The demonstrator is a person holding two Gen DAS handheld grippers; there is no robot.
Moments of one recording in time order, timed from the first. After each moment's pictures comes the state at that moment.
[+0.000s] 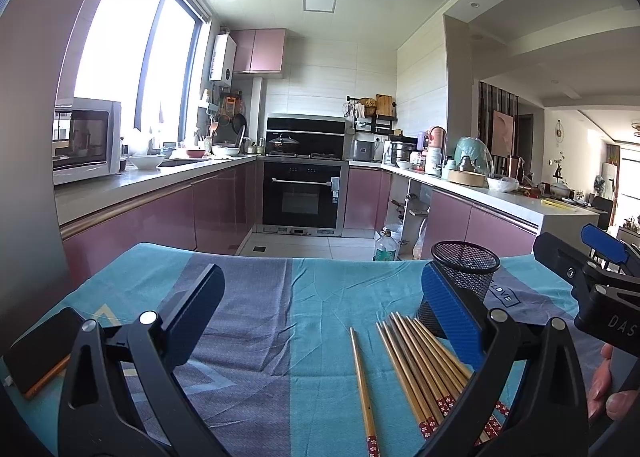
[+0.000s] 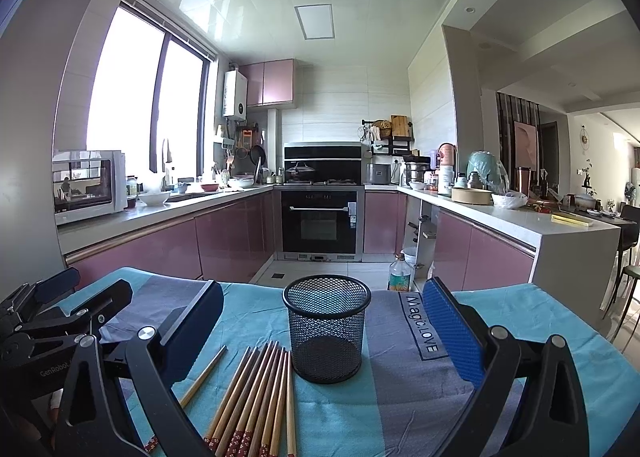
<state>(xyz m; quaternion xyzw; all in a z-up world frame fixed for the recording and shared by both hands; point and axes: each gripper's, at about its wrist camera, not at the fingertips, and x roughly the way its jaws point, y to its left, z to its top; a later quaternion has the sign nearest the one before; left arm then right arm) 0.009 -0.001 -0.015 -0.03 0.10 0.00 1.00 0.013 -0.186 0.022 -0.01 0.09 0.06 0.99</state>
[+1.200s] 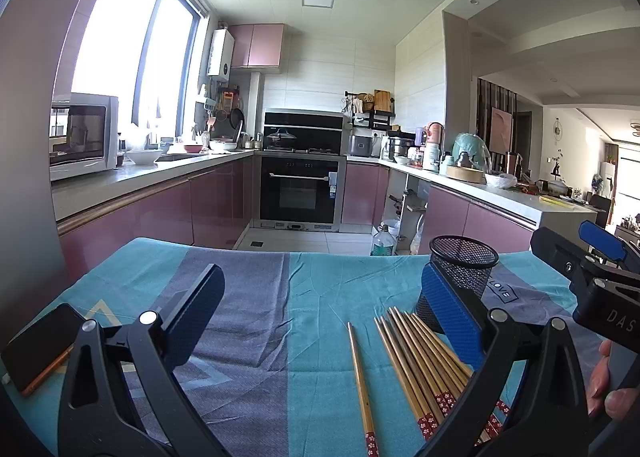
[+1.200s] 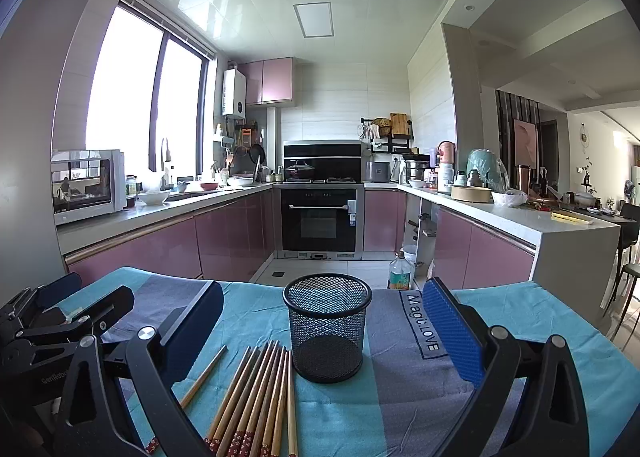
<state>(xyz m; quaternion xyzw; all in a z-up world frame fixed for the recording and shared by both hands) 0.010 0.001 -0.019 -0.03 0.10 0.00 0.99 0.016 -0.186 0.025 0.00 0.09 0.06 0.99</state>
